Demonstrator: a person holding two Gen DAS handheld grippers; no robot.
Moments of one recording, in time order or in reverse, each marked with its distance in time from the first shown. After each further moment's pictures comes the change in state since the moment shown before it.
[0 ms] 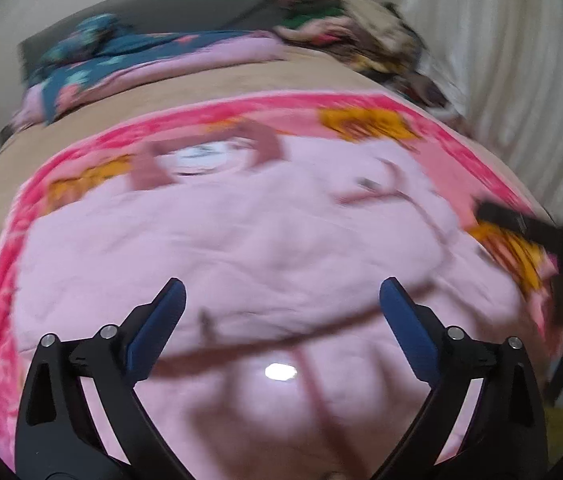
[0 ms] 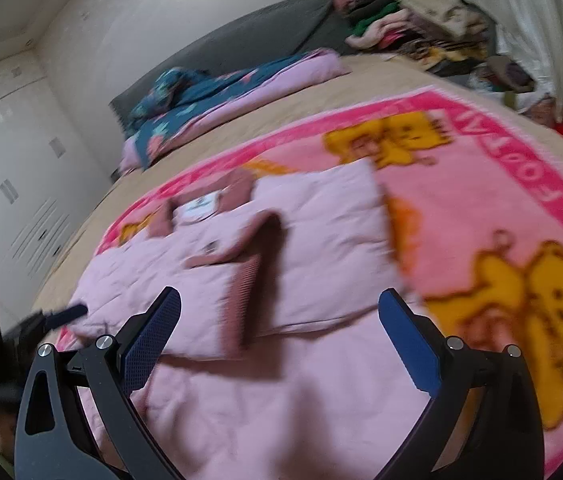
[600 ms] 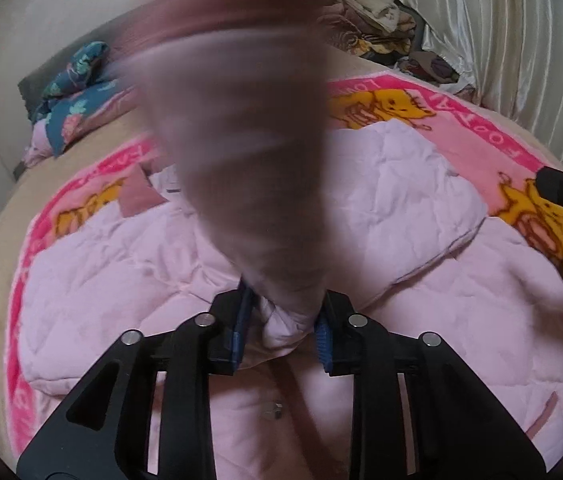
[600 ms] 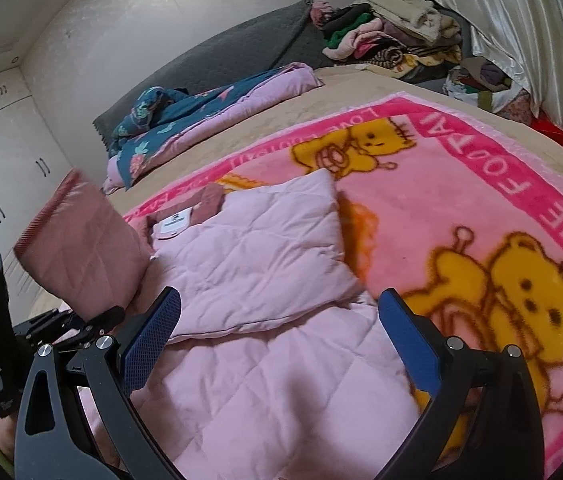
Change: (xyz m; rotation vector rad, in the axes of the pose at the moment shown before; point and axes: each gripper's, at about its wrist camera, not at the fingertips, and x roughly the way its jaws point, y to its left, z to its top) left arm 0.035 -0.049 0.002 0.151 0.008 0.068; right arm -0.034 -0.046 -0.006 0.077 -0.099 -0.089
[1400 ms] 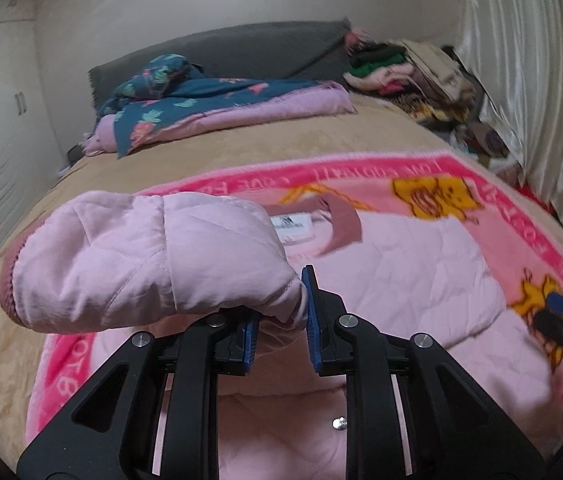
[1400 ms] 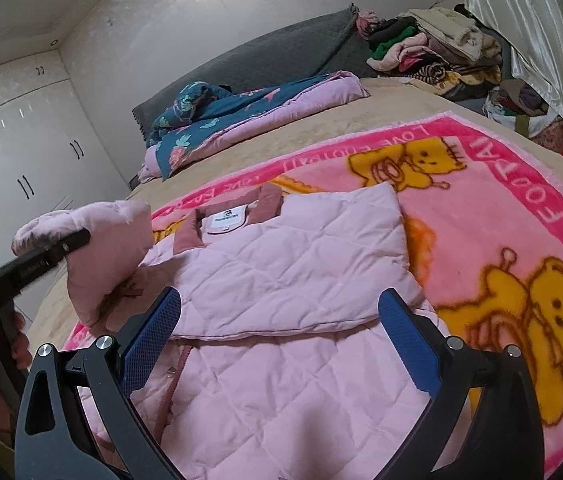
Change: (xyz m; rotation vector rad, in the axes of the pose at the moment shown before) left arm -0.071 0.066 0.029 -0.178 -0.134 0.154; right arm -0.009 0.049 -0.003 -0.095 -0.011 0.116
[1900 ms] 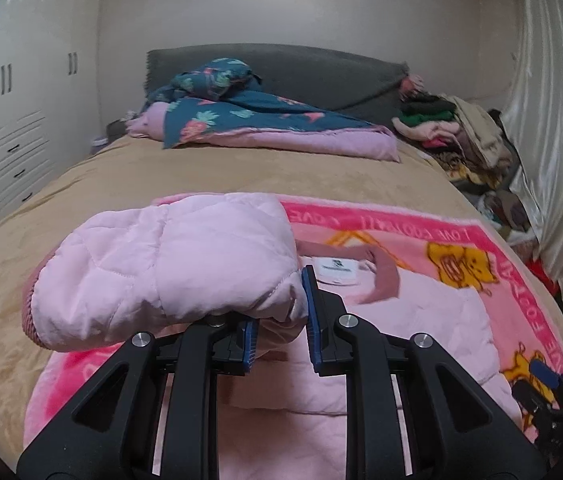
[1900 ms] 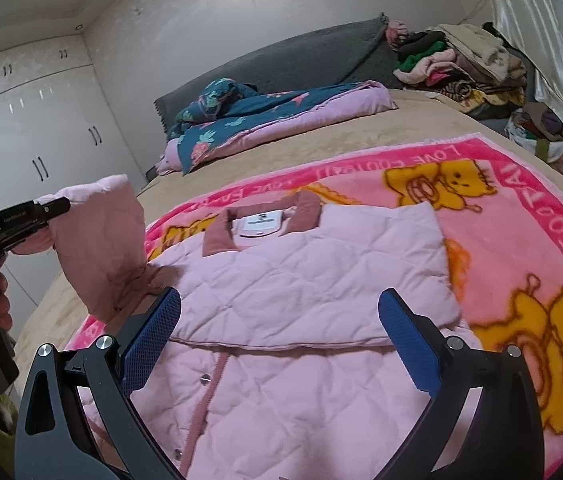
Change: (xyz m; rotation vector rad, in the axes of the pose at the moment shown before) left arm -0.045 0.083 0.027 -0.241 -0.078 0.059; right arm 0.001 0.043 0.008 -0.080 -0.013 0.041
